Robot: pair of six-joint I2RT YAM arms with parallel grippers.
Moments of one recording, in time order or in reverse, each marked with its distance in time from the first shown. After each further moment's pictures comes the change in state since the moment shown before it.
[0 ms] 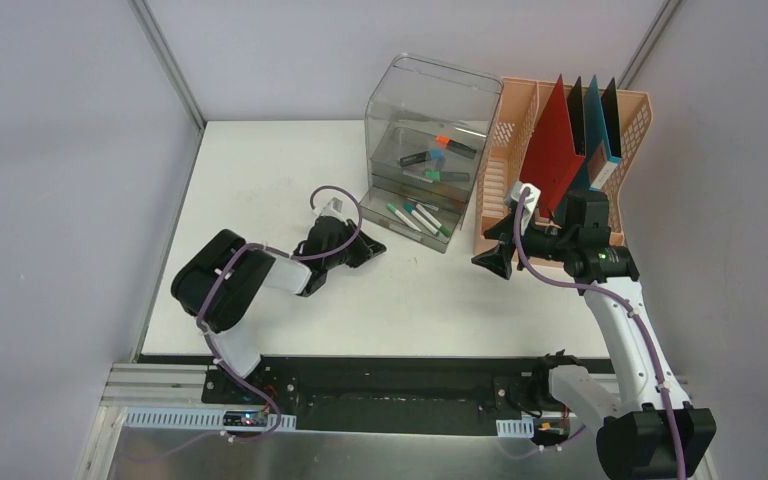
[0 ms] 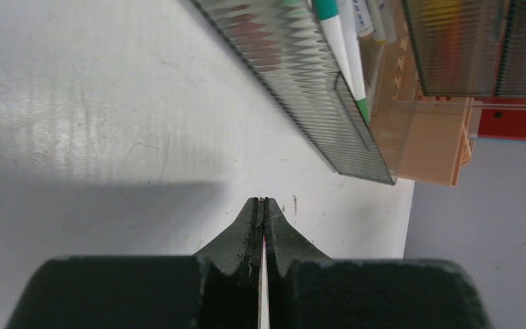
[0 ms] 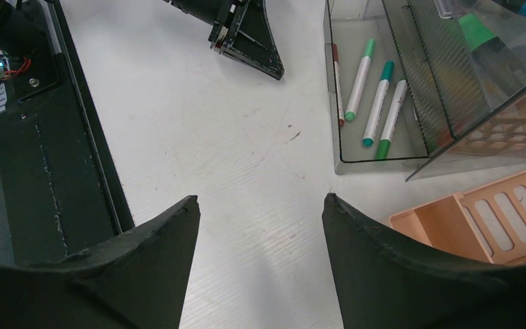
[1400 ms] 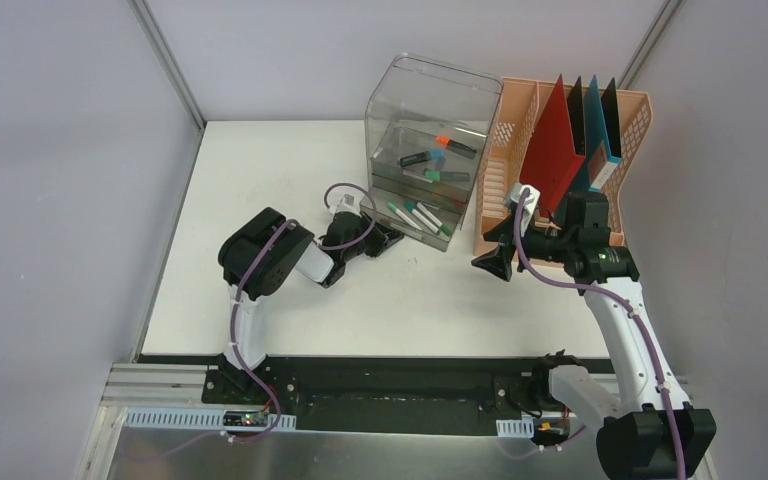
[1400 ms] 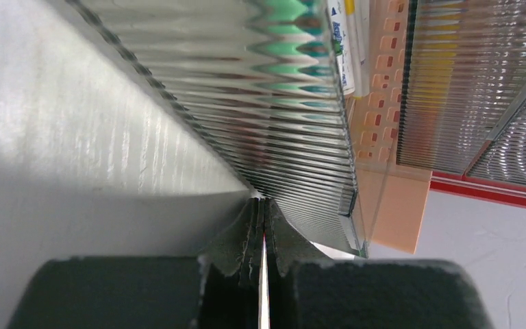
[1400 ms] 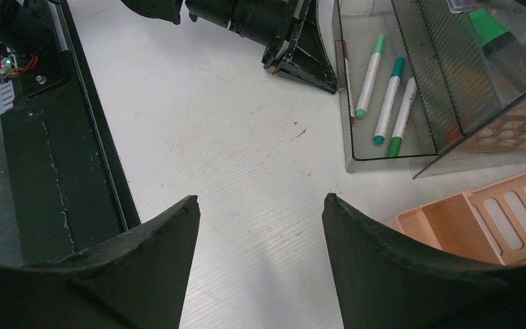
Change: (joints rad) left arm -0.023 0.328 0.169 0.239 -0.018 -0.214; right arm 0.000 -0.002 0.000 -0.023 -0.008 -0.008
